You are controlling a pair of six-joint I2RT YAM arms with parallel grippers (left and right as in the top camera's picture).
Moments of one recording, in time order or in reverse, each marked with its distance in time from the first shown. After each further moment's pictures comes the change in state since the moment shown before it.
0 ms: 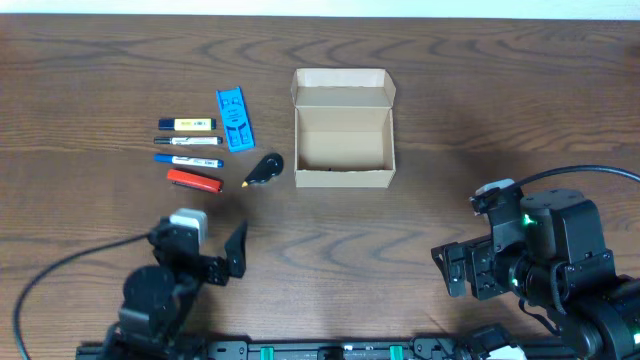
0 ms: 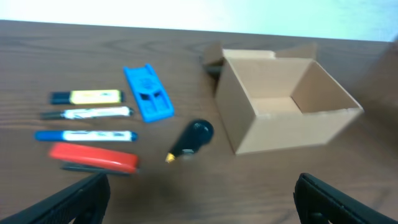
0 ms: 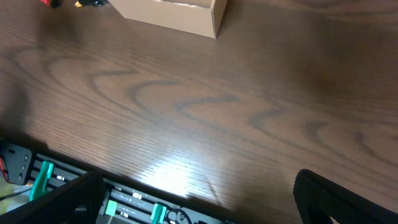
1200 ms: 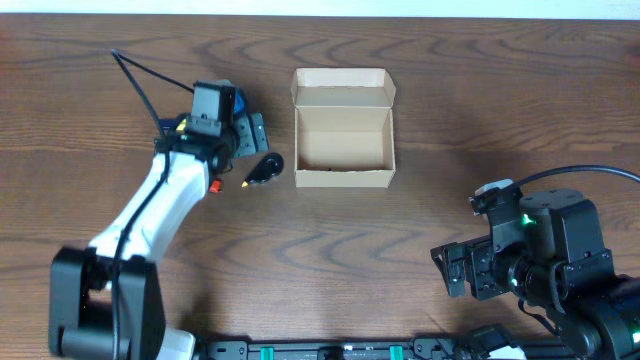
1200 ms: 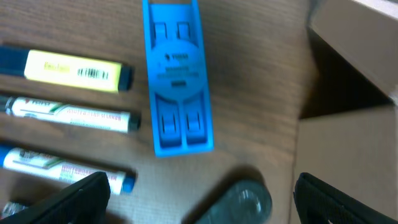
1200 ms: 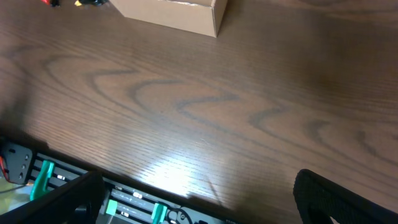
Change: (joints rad) left arm 0.090 1.419 0.711 0.107 -0.059 -0.199; right arm 0.000 0.000 -0.004 0.000 -0.003 0.000
